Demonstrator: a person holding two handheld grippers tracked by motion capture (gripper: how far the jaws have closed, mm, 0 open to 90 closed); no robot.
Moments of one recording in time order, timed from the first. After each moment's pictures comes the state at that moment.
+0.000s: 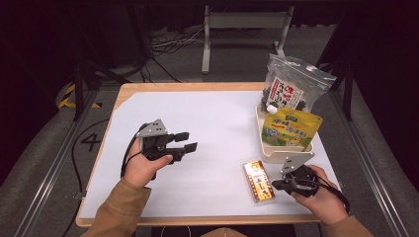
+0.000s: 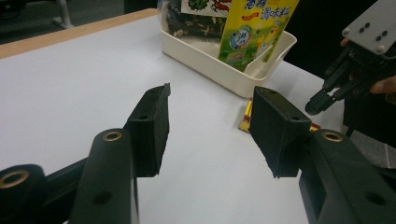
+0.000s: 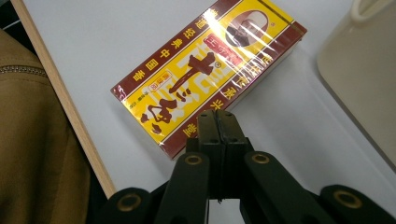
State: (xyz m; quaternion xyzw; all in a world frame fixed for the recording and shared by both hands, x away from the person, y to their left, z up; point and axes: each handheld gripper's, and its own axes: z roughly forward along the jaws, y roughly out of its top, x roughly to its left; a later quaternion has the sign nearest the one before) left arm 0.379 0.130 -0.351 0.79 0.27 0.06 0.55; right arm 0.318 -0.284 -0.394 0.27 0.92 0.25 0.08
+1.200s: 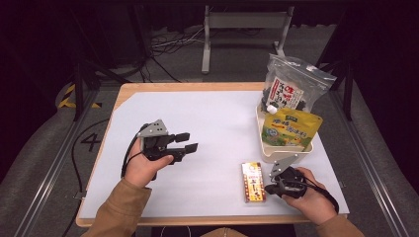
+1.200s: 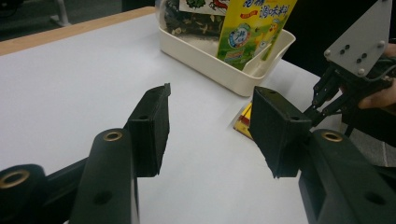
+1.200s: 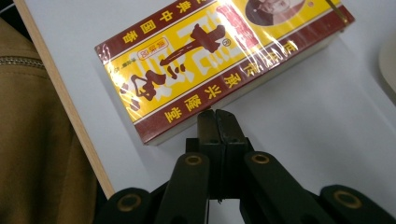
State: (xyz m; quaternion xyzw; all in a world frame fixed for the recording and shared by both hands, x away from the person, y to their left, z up) left arm 0.380 0.130 -0.352 0.79 0.27 0.06 0.54; right arm 0.324 -0.260 -0.413 0.26 0.94 0.23 0.04
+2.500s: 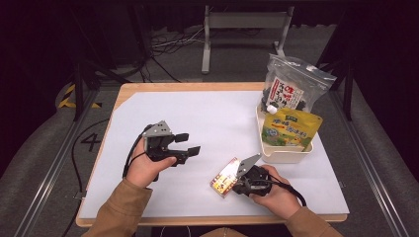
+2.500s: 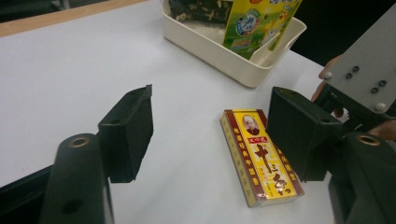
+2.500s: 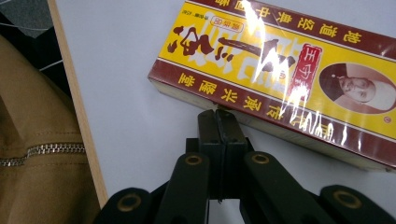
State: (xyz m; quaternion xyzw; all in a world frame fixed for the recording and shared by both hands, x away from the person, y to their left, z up) left arm 0.383 0.122 -0.359 0.80 0.29 0.05 0.52; right arm 0.337 -0.179 -0.422 0.20 0.95 0.25 0.02
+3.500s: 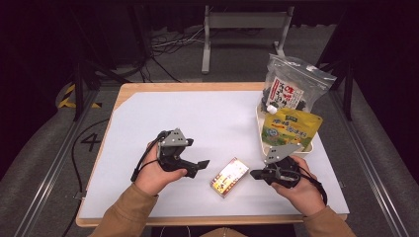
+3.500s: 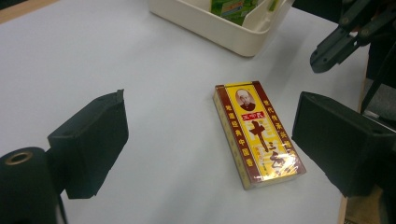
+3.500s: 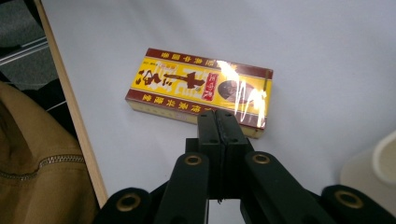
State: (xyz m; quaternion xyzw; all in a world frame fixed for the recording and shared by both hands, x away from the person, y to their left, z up) left arm 0.366 0.091 -0.364 0.84 0.26 0.07 0.46; right arm 0.332 -0.238 -0.370 0.25 0.90 0.35 0.09
